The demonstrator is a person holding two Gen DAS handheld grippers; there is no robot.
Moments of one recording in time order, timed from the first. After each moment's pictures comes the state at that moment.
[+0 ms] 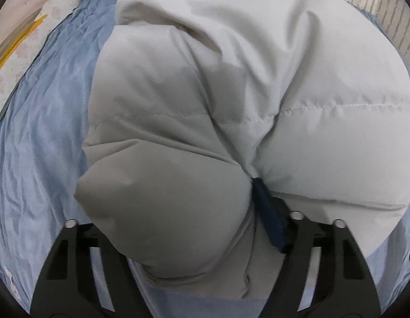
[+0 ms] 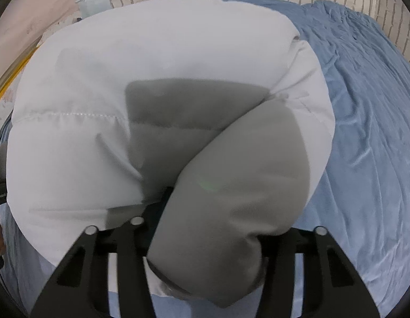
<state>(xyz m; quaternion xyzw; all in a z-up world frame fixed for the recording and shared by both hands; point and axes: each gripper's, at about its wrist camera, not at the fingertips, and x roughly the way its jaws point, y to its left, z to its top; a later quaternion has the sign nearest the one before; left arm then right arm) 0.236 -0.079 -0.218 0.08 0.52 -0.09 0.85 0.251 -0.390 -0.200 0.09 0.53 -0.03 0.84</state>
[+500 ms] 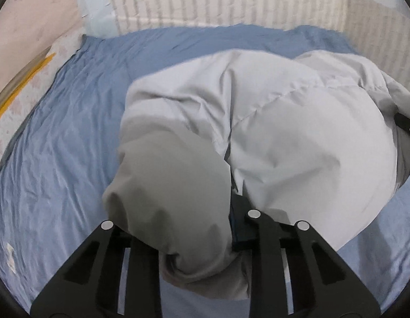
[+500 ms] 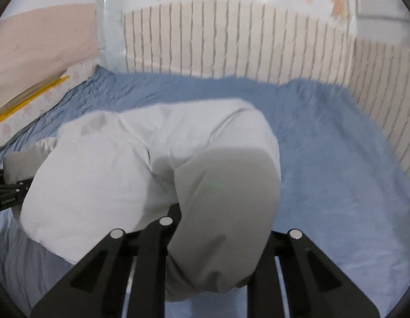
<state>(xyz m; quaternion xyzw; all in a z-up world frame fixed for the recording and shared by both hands) 0.078 -0.159 -0.115 0.07 0.43 -0.13 0.89 0.099 -0.456 -0.051 0.01 0.35 -0.05 0.93</state>
